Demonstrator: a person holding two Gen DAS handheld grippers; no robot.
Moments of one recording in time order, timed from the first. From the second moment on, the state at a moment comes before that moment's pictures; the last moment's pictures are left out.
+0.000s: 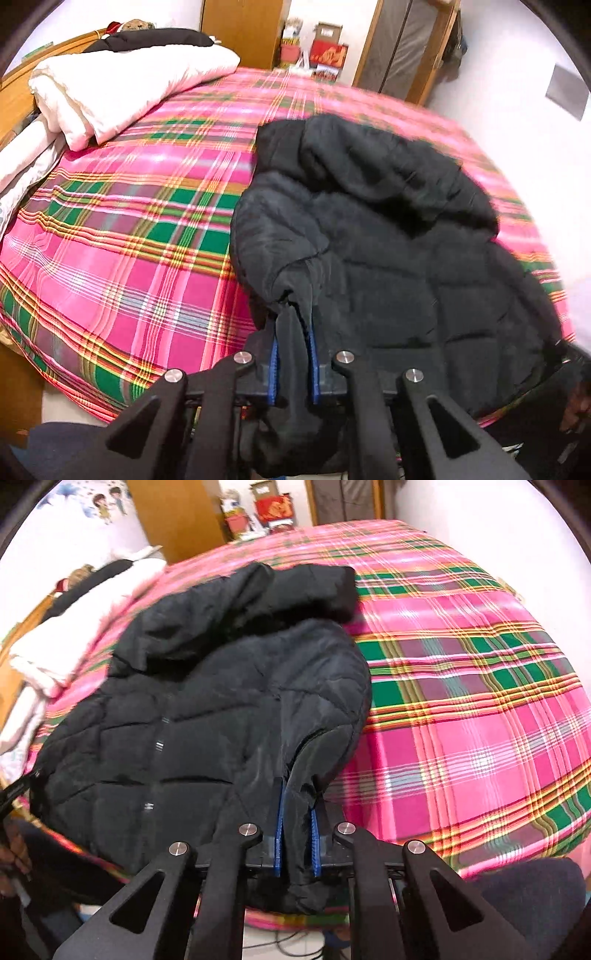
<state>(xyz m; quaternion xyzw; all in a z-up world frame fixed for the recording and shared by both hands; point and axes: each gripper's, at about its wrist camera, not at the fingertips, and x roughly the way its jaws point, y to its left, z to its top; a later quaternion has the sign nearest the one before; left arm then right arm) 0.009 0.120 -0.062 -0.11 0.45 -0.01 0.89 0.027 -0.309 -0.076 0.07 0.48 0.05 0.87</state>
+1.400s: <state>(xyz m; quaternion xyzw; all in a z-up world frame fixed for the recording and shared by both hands) 0.269 0.194 -0.032 -0.33 0.38 0.00 0.86 0.330 -0.369 -0.033 0.29 0.46 0.06 0.84</state>
